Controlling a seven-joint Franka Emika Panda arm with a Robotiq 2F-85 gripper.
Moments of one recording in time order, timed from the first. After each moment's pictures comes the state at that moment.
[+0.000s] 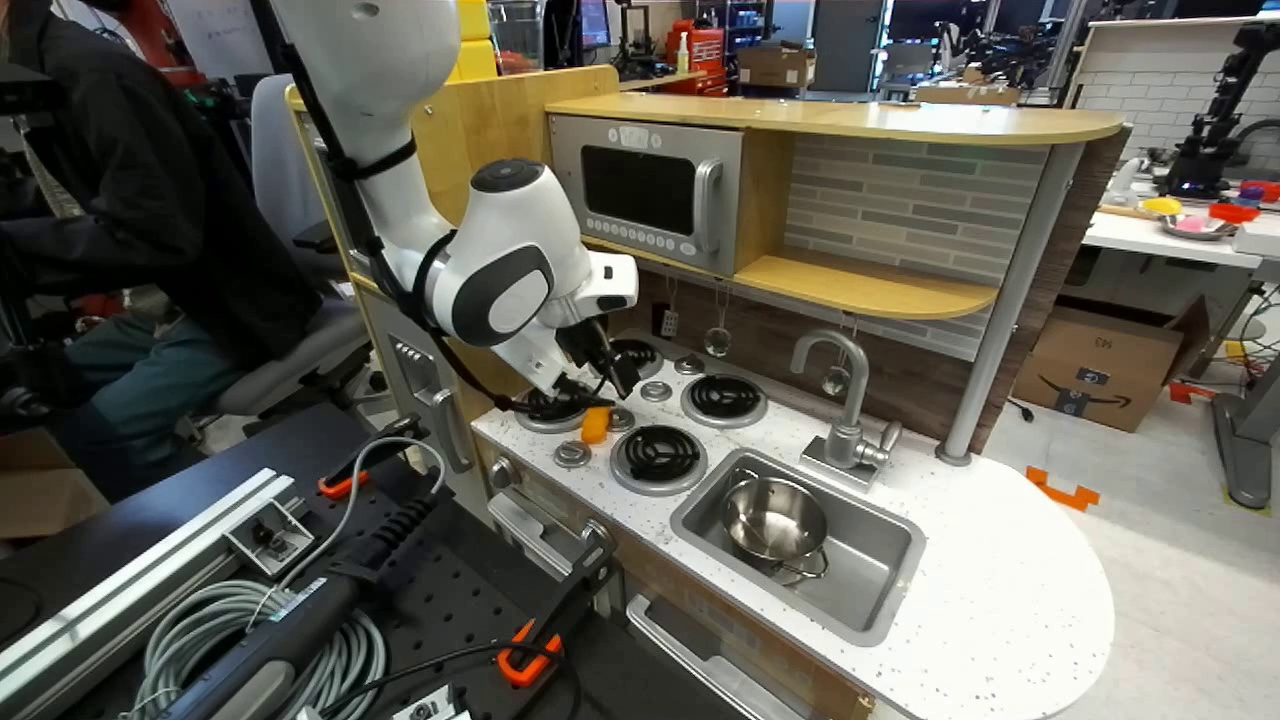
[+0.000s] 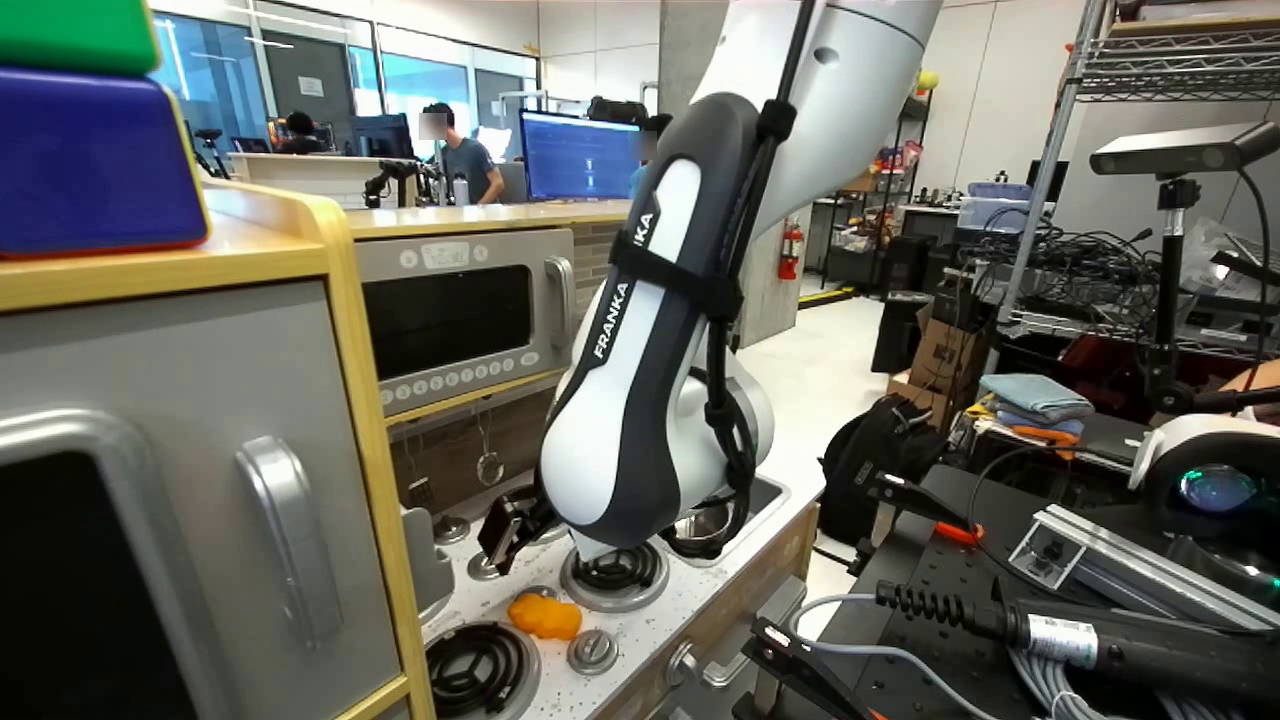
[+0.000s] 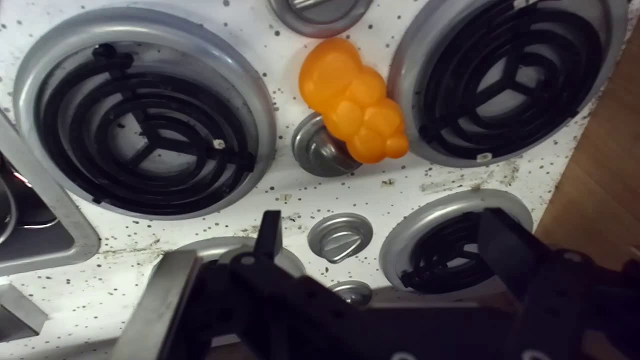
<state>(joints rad) 0.20 0.89 0.06 -2.05 0.21 3.35 0.09</state>
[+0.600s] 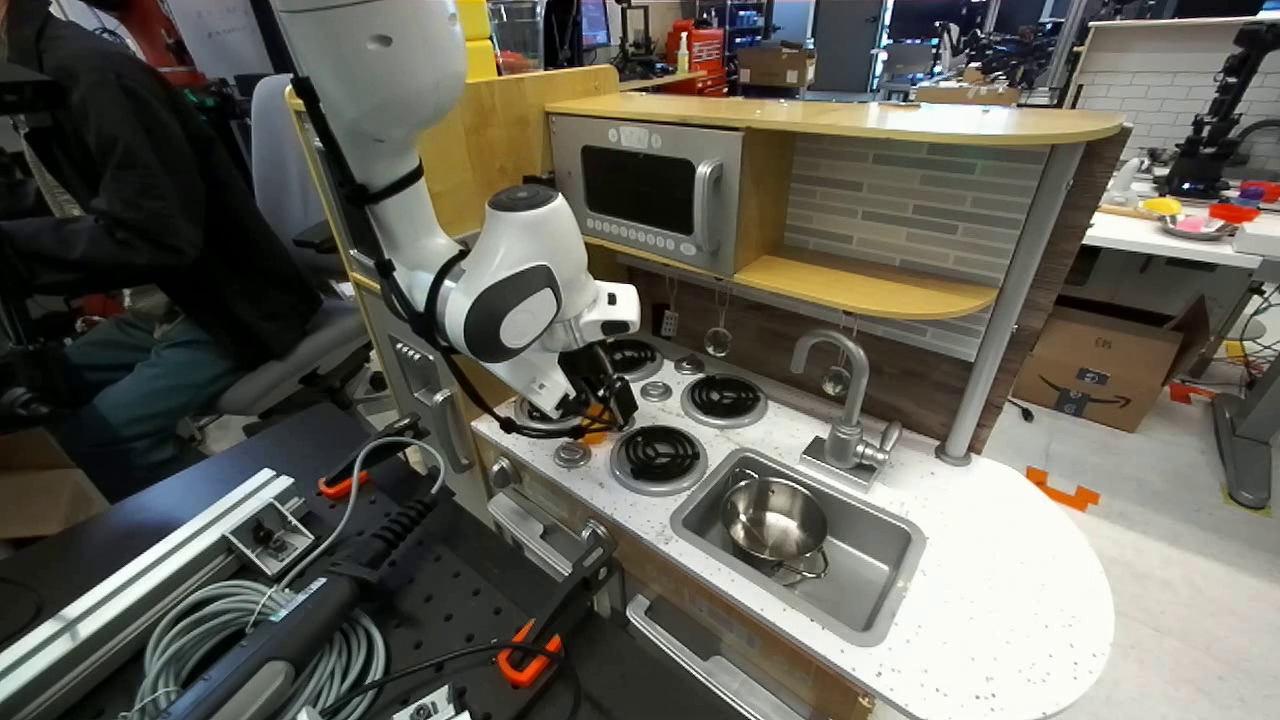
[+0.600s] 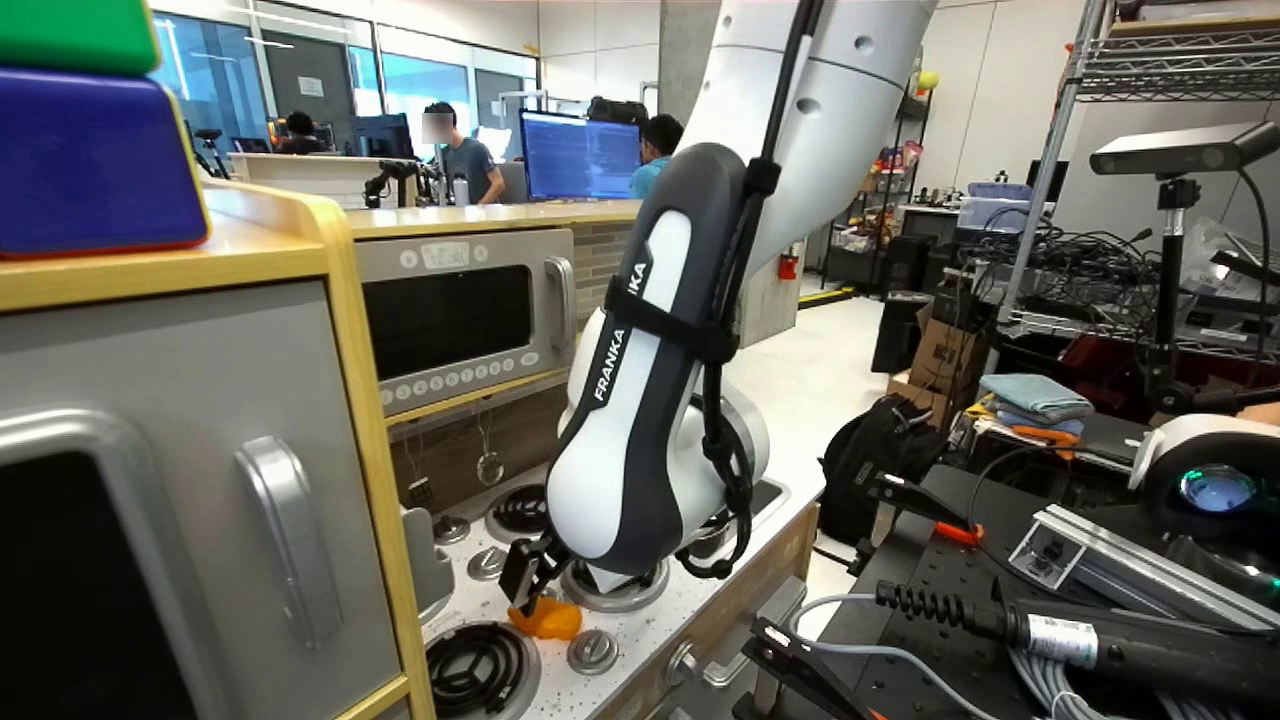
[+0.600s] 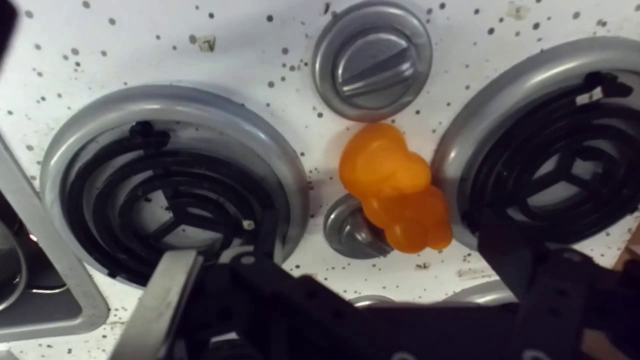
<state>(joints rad) 0.24 0.95 0.01 -2.01 0.19 3.24 0.09</state>
